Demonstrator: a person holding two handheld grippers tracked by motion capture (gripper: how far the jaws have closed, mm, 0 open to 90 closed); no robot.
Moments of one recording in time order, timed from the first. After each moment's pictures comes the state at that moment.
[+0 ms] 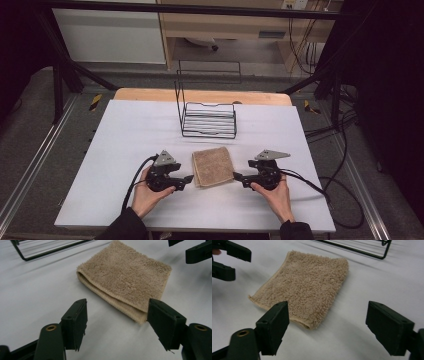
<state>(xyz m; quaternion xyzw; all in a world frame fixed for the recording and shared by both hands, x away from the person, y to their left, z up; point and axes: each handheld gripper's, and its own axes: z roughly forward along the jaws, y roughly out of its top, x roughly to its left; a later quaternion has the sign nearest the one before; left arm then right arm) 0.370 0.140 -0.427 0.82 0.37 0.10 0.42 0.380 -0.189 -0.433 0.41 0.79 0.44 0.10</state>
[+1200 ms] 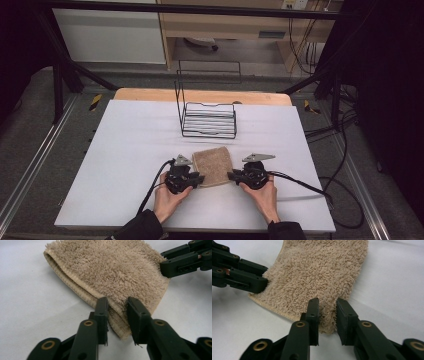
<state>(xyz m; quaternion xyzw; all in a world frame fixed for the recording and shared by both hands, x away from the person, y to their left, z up) 0.375 0.101 -0.453 0.81 0.42 0.06 0.40 0.382 -0.162 -0.454 0.45 0.79 0.41 0.07</state>
